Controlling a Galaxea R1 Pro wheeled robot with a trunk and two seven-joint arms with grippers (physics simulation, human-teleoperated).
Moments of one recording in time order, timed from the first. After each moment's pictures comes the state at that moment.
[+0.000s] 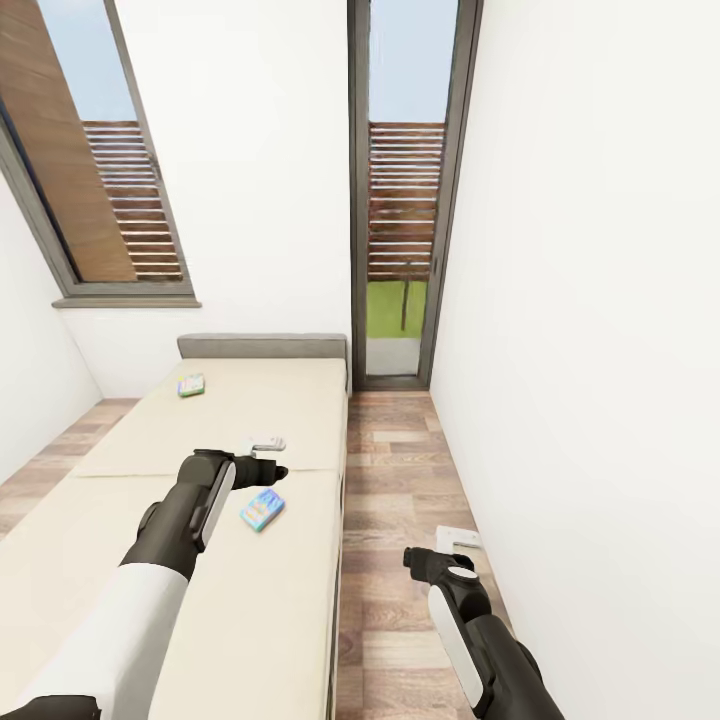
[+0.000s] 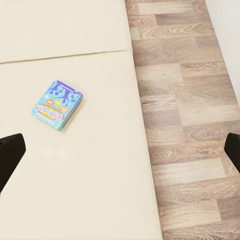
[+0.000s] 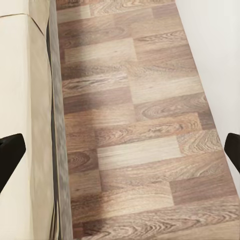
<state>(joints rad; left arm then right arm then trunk) -0.77 -0.02 0.01 -1.03 -0.09 0.88 -0.17 -0.37 0.17 0.16 -1.12 -0.22 0.53 -0.41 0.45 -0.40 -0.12</state>
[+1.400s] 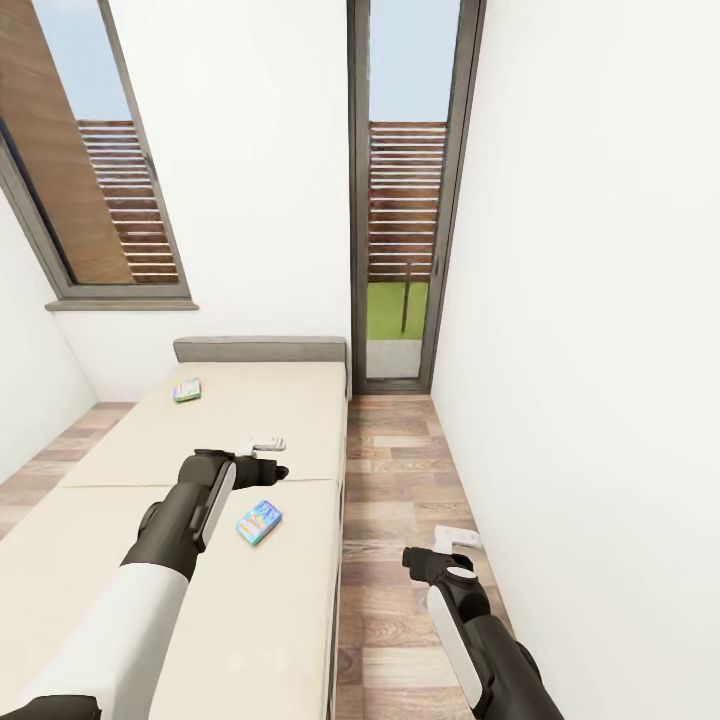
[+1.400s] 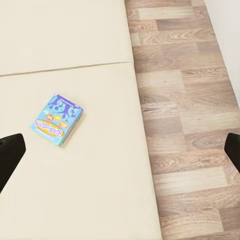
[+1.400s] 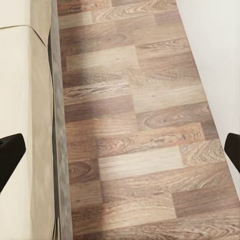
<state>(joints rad) -0.77 -0.02 0.01 -1.03 -0.09 0.88 -0.17 -0.37 0.17 0.17 -1.12 -0.22 0.53 -0.41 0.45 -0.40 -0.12</state>
